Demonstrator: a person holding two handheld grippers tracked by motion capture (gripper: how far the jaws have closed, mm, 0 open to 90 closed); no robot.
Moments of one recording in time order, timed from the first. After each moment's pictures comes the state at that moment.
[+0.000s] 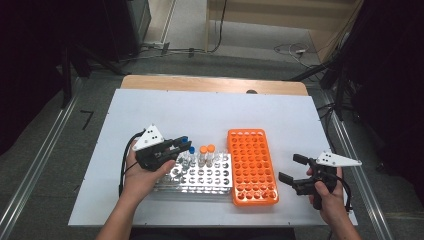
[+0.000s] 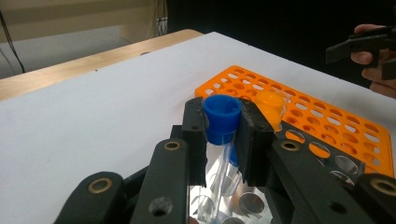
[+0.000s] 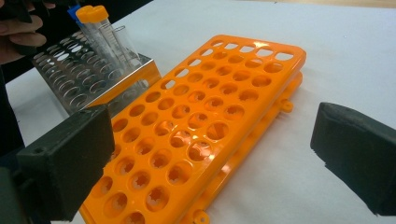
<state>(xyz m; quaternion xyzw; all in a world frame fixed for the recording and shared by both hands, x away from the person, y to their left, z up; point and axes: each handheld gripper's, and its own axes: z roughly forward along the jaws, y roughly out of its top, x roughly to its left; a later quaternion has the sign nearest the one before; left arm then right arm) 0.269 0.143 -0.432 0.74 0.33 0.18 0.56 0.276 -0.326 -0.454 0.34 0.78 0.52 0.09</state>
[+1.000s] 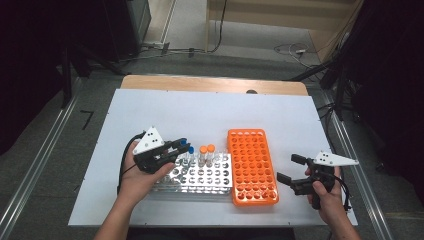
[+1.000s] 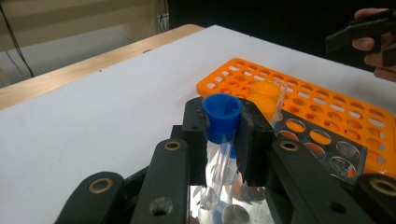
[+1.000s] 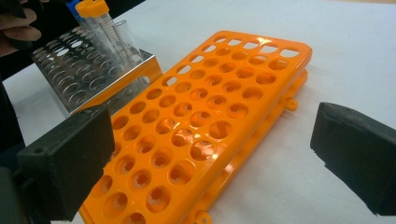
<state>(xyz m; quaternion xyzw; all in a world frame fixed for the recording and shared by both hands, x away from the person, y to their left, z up) 0.262 0.144 -0.428 0.76 0.31 0.20 0.53 0.277 -0.322 -0.456 0.34 0.78 0.51 0.09</state>
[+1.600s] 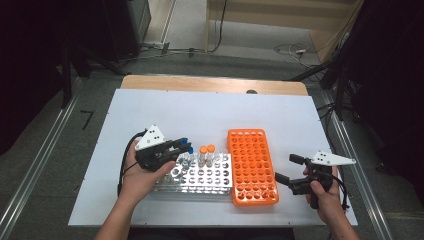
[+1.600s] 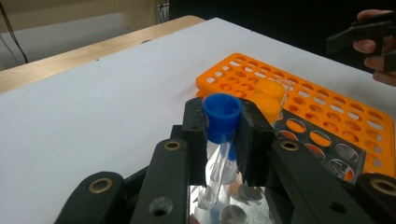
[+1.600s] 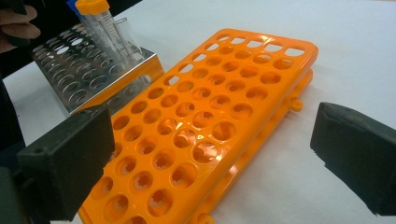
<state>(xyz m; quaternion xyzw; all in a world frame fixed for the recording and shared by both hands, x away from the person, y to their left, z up) 0.268 0.141 -0.429 0.75 0.34 0.18 0.53 0.278 -0.317 -0.457 0.34 0.79 0.51 0.08</state>
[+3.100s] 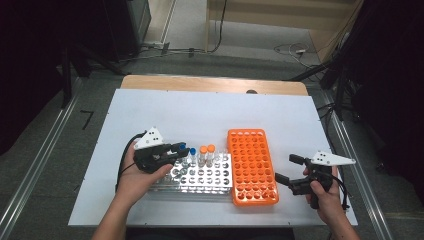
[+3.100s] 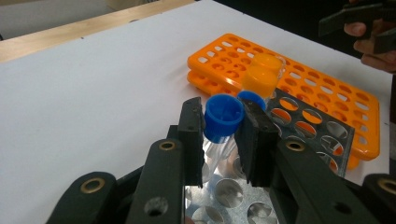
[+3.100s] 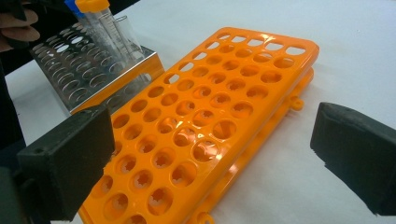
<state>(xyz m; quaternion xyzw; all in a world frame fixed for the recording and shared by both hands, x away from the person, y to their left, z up) 0.268 0.146 -0.435 0.78 0.33 0.14 0.52 0.278 -0.318 -0.457 0.34 0.79 0.51 0.08</state>
